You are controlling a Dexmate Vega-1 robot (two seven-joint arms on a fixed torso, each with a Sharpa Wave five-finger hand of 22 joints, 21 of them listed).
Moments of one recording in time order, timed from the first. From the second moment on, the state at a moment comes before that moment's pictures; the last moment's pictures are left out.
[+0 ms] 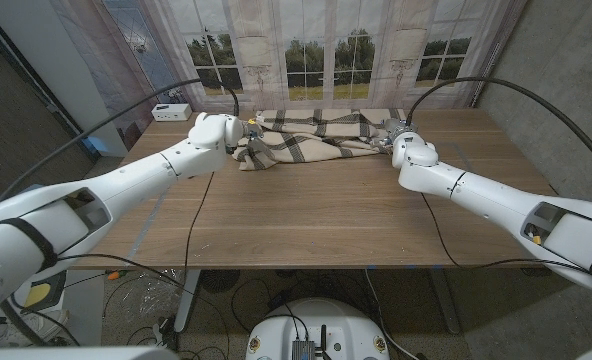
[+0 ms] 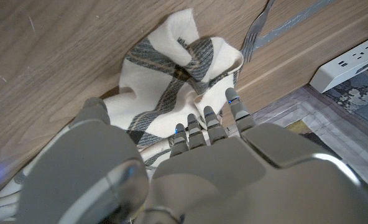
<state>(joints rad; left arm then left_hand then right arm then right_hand) 0.22 0.70 1.03 -1.55 0.70 0.61 -0.56 0.59 -0.09 0.23 -0.01 0.22 0.01 -0.02 0.18 0.18 0.09 -0.01 0.19 0.20 0.11 0.06 0.18 0.18 0.02 0.21 0.59 0.18 -0.32 -0.63 -1.04 -1.47 -0.43 -0.86 0.03 0.69 -0.06 0.36 -0.12 0.24 0.08 -0.07 0.18 0.20 0.05 0.00 0.18 0.27 0.12 -0.02 0.18 0.35 0.20 0.21 0.36 0.18</state>
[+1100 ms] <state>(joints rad) 0.14 0.47 1.20 -1.19 0.93 0.49 -0.48 0.83 0.04 0.31 -0.14 0.19 0.04 0.00 0.20 0.18 0.15 -0.03 0.24 0.20 0.23 0.00 0.20 0.17 0.28 0.10 0.60 0.17 -0.43 -0.66 -0.97 -1.52 -0.39 -0.82 0.01 0.70 -0.05 0.36 -0.12 0.25 0.08 -0.07 0.19 0.20 0.05 0.00 0.19 0.26 0.11 -0.01 0.19 0.33 0.19 0.21 0.34 0.18</state>
